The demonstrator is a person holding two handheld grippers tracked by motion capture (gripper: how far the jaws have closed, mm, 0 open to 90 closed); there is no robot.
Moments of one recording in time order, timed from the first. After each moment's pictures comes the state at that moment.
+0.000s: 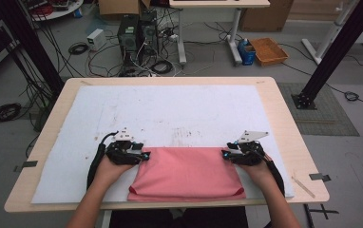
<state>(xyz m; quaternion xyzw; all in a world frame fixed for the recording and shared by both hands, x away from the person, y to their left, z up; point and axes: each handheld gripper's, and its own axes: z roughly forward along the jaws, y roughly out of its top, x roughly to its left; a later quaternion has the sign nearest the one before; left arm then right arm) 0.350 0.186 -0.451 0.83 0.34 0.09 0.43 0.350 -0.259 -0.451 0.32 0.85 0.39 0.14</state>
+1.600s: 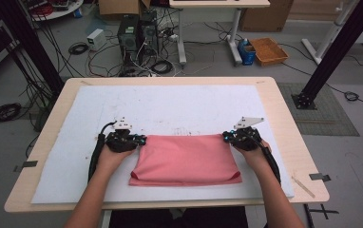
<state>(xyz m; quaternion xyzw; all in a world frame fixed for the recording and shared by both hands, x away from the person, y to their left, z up) 0.385 0.192 -0.443 0.82 0.36 0.11 0.44 0.391 -0.251 -0.434 0.33 0.85 0.38 0.18</state>
